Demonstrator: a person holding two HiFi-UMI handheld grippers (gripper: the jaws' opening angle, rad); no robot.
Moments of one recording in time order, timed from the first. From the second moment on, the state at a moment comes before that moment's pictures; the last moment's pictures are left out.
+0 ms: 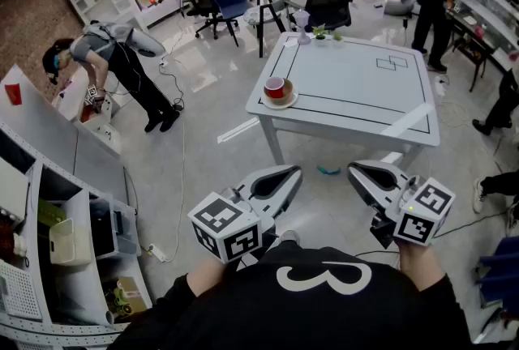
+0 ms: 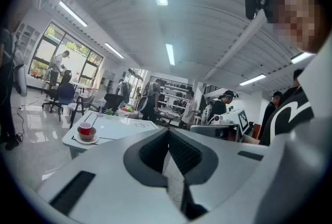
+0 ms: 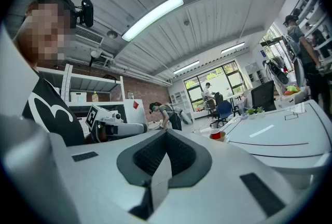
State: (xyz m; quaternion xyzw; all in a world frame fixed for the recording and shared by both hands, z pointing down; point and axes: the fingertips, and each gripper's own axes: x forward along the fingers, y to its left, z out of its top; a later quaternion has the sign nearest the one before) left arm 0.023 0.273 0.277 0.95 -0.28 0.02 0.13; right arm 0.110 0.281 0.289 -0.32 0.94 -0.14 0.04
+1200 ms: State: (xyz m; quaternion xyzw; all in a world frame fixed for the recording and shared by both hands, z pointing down) left arm 0.047 0.283 0.289 0.94 -0.29 0.04 0.15; right arm 0.143 0.299 0.294 -0.33 0.94 -0.11 0.05
